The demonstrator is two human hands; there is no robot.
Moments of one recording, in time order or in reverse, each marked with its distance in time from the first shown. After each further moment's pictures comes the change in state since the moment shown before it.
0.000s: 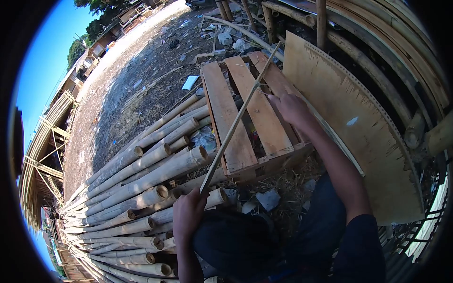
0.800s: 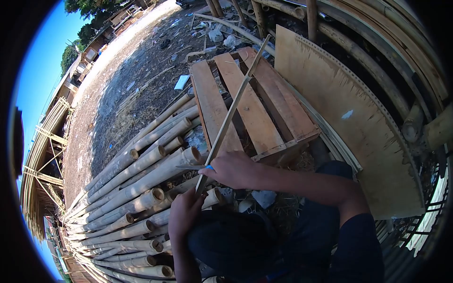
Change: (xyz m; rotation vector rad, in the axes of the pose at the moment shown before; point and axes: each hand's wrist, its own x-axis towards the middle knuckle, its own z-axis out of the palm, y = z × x) left_hand 0.013 0.015 -0.007 -0.136 -0.195 -0.039; right_hand -0.109 -0.127 0.019 0.206 -0.425 -0.471
